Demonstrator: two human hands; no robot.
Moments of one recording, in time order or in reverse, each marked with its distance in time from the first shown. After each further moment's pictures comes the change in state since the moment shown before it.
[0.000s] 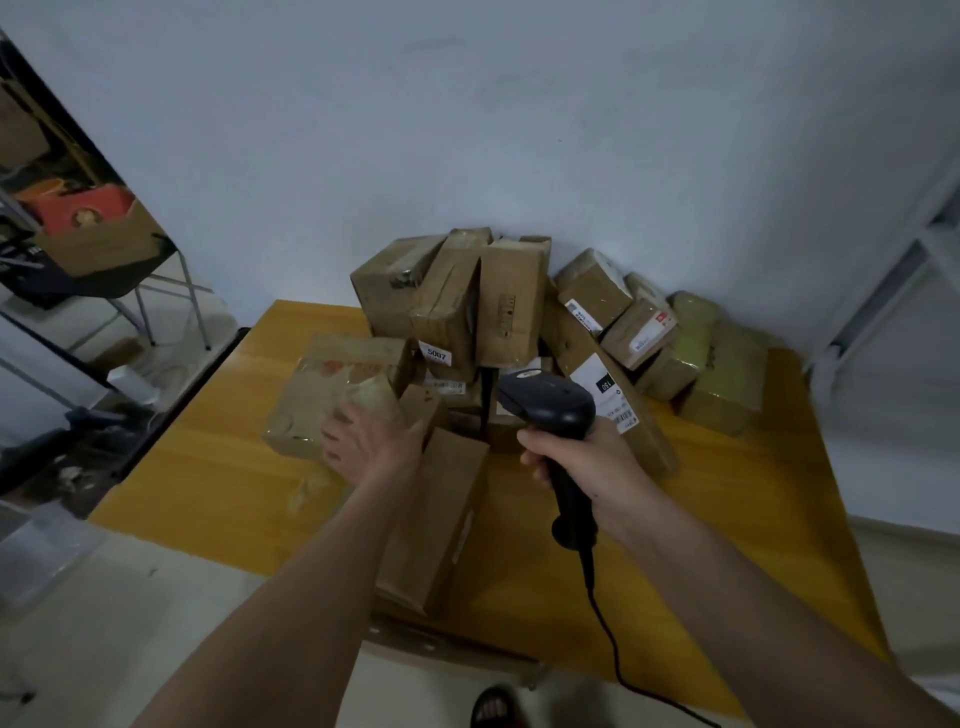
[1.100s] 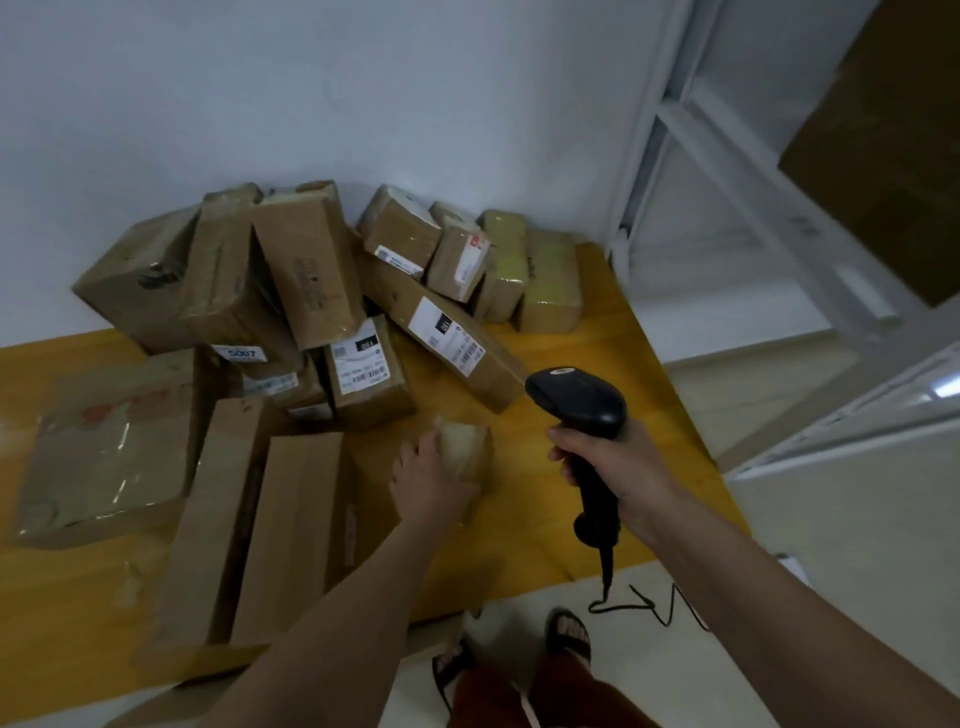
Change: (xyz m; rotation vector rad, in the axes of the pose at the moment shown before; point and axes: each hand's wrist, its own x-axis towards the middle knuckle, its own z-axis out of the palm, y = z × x) left_hand -0.116 0.017 0.139 0.083 -0.655 0.582; right_hand -0.055 0.067 -0.098 0.225 0.516 0.113
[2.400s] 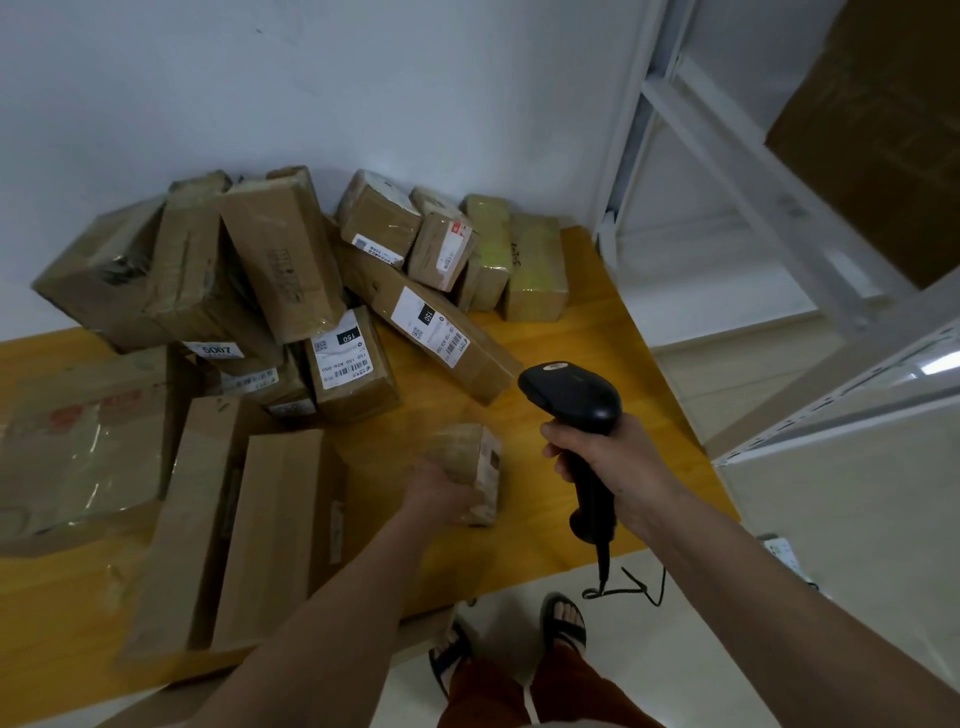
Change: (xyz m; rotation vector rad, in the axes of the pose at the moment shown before) left_hand 0.003 0.008 0.015 -0.137 -0.309 -0.227; right_hand 0.003 0.005 -0.012 0.003 0.002 0.018
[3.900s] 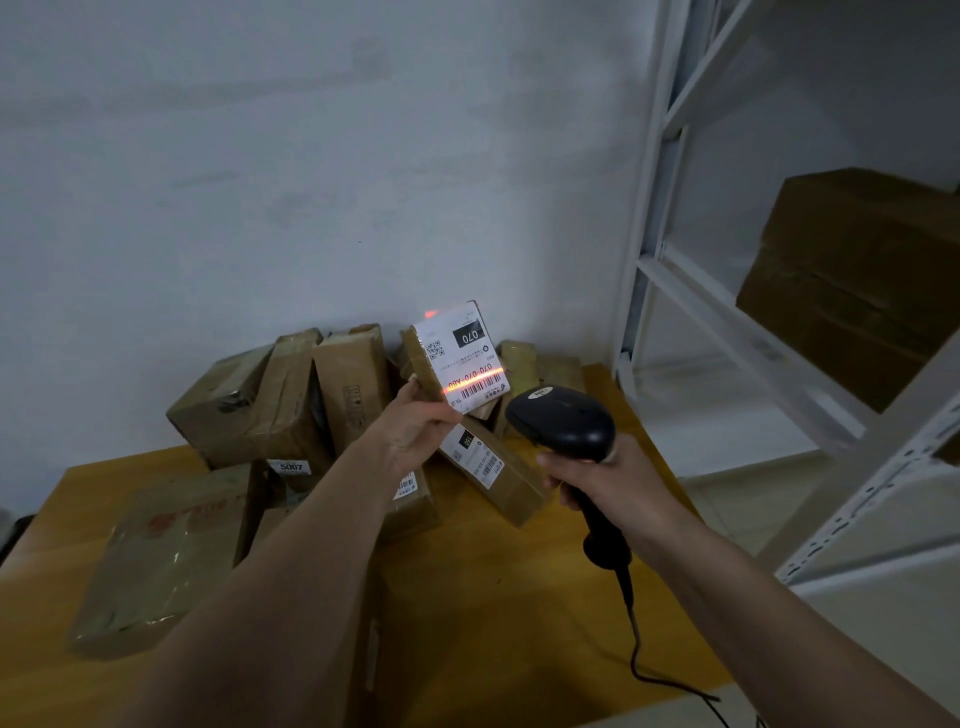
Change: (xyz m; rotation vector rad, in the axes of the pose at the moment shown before) left_hand -0.065 0.124 -0.161 -1.085 -0.315 0.535; right_hand -0.038 -0.084 0.021 -0.229 -0.169 -0.429
